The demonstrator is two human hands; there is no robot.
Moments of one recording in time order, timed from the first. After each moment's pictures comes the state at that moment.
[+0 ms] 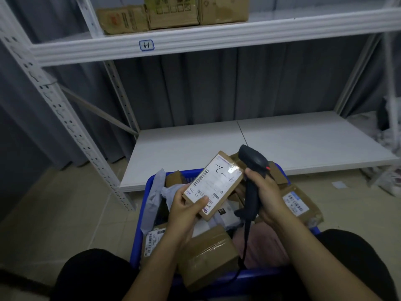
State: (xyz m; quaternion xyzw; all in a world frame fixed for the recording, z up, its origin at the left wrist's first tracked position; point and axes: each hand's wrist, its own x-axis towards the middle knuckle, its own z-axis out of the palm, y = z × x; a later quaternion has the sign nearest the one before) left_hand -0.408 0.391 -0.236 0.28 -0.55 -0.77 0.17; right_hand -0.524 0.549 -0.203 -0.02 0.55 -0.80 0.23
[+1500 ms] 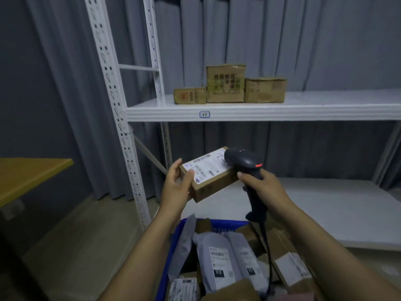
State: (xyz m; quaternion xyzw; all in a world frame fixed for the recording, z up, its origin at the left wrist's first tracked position) left_hand -0.380 0.303 -0.076 0.19 -0.64 -0.65 0.37; right_hand -0.506 0.474 -0.059 -0.29 0.71 -0.63 0.11
